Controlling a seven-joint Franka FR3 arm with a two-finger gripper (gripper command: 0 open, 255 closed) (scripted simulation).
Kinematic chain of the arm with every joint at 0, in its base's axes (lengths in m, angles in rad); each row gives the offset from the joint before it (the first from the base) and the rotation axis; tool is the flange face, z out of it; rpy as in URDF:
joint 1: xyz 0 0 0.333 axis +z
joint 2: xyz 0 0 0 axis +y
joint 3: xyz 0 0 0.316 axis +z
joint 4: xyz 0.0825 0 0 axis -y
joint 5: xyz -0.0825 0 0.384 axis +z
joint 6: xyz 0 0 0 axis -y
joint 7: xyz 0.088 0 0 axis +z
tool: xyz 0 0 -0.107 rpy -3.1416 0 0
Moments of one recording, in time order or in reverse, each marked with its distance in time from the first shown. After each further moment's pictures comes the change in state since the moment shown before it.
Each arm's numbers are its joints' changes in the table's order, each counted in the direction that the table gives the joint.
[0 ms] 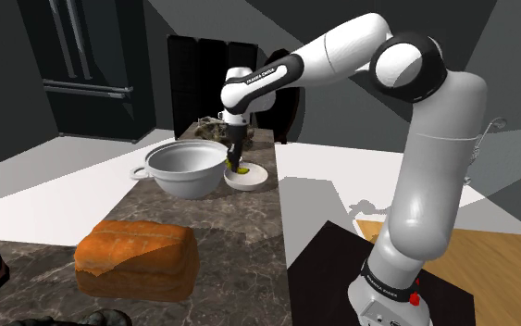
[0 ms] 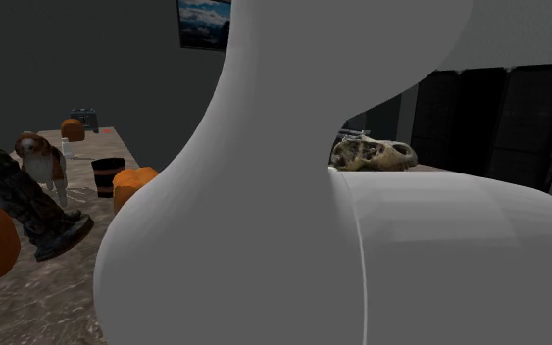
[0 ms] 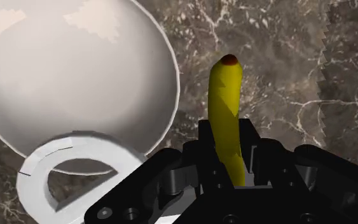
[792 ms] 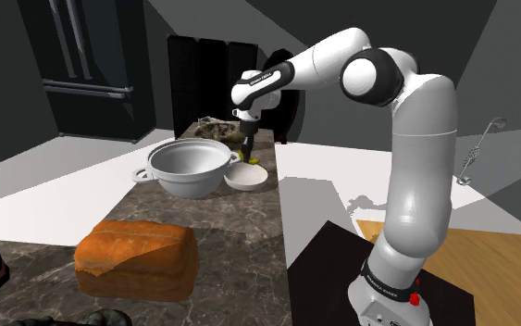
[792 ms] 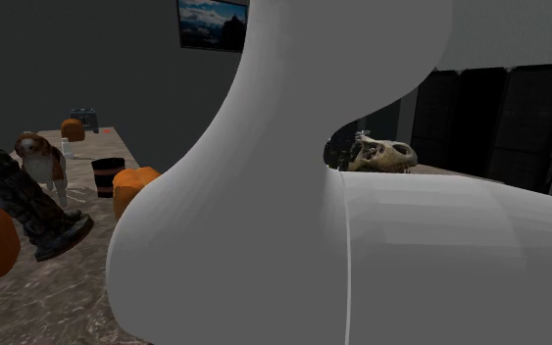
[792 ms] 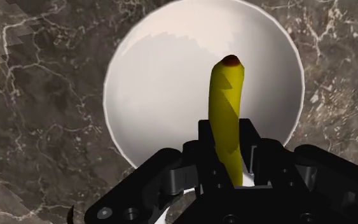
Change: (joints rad) arm -0.121 0.165 -0.073 0.189 0.017 -0.036 0.196
